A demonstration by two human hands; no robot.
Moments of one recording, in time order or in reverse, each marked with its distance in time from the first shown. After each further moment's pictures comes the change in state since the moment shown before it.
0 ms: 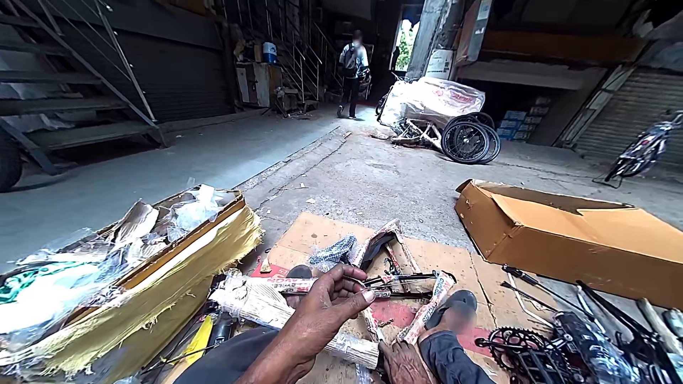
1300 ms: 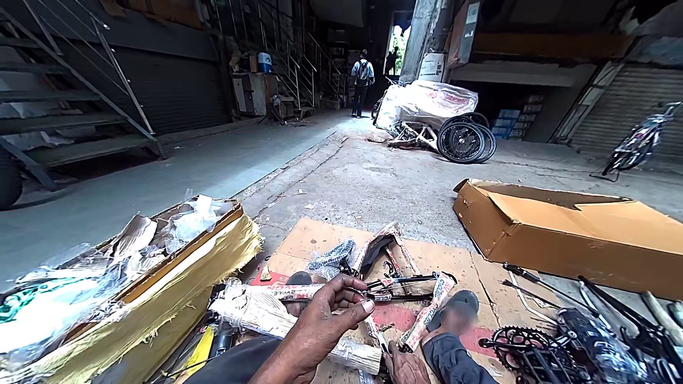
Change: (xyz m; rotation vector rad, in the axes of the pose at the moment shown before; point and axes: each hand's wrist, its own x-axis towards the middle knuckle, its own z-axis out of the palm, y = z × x) left_hand 0.000 -0.006 0.006 -0.006 -0.035 -0.019; right_hand 0.001 -0.005 0.000 0.188 -0.032 0.231
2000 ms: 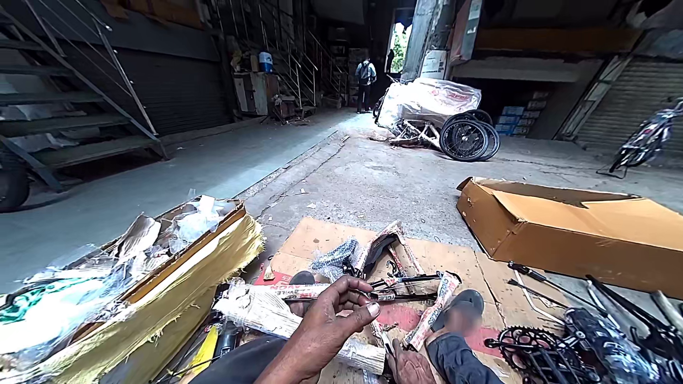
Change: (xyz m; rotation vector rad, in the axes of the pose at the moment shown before) left_hand -0.002 0.001 0.001 0.005 -0.016 -0.002; right_hand 0.002 -0.004 -0.008 -0.053 -0.050 0.001
